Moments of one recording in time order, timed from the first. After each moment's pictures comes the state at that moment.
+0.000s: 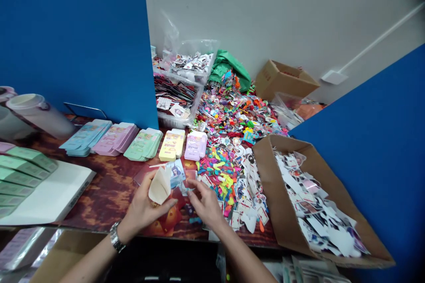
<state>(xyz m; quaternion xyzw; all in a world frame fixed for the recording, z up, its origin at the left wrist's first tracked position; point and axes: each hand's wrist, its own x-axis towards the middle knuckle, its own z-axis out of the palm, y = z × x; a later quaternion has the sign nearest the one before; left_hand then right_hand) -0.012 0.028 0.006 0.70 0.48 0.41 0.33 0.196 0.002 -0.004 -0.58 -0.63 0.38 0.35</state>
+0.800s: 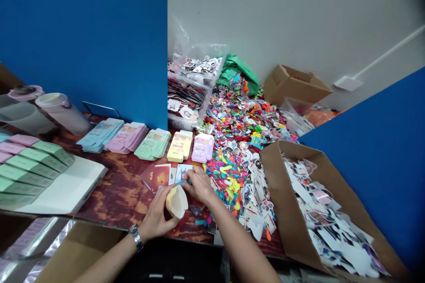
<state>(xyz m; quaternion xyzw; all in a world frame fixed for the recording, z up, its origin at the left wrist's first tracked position) -0.017 0.004 -0.066 0.78 0.44 0.36 0.25 0.176 0.070 -0.021 -0.59 -0.76 0.25 0.11</state>
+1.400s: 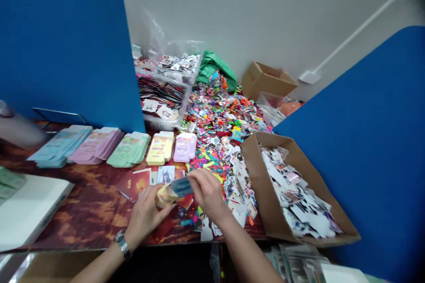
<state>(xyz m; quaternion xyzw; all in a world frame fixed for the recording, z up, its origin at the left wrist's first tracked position) 0.011 0.024 -0.044 0.77 0.50 0.33 0.22 0.218 0.021 0.064 -0.51 -0.75 0.09 0.40</state>
